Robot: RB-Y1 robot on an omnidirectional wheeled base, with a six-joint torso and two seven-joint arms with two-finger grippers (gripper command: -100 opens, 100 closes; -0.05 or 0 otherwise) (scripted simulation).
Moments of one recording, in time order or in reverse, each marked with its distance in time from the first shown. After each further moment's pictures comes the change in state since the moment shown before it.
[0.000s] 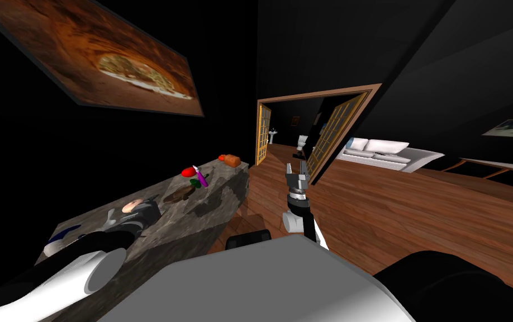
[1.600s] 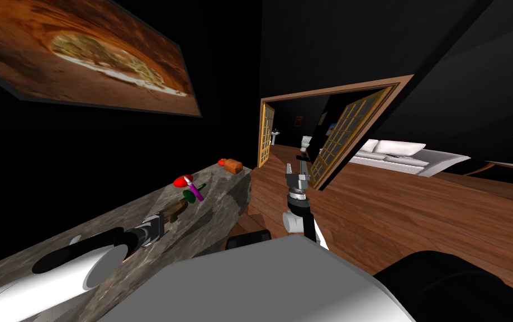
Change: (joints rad) left arm -0.007 0.103 -0.042 0.050 0.091 0.396 0.085; right arm 0.000 0.000 0.000 0.000 0.000 0.000 0.000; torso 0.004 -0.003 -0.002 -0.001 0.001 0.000
